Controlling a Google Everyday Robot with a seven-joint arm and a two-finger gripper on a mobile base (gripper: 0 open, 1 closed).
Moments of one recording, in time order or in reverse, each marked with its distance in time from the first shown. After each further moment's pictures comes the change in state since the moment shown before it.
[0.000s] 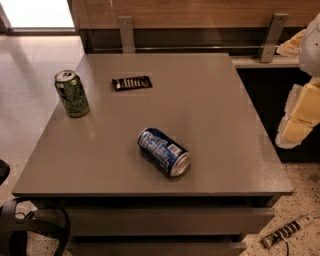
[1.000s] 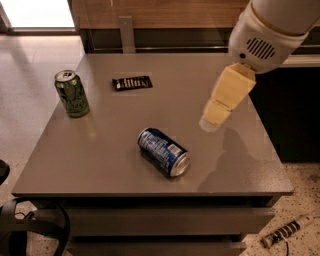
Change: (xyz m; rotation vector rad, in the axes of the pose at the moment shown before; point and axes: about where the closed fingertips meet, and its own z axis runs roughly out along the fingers) arm -0.090 0.004 0.027 -0.089 -0.019 0.232
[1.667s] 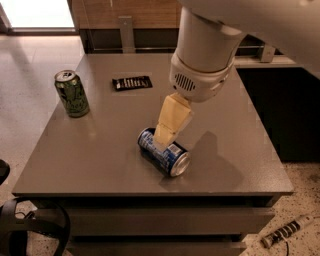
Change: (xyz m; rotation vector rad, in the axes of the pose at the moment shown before) arm -0.032 0.036 0.066 0.019 0.168 0.197
